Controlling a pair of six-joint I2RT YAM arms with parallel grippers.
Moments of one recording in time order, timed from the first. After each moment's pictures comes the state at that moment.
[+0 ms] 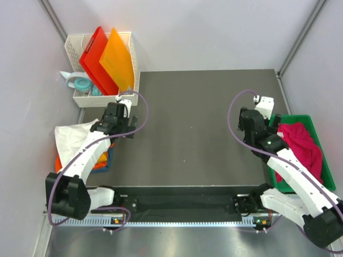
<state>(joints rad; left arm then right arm) -0.20 1.23 0.91 -0.54 -0.25 0.08 0.45 0.91 0.82 -0.50 0.85 0.29</state>
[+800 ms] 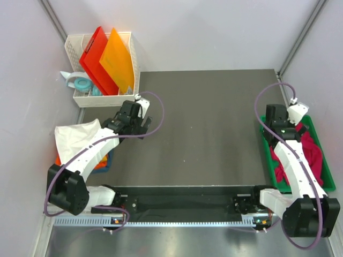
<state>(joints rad) -0.40 1.29 0.98 -0.55 -0.27 0.15 0.01 1.03 0.85 -0.60 0.78 0.48</state>
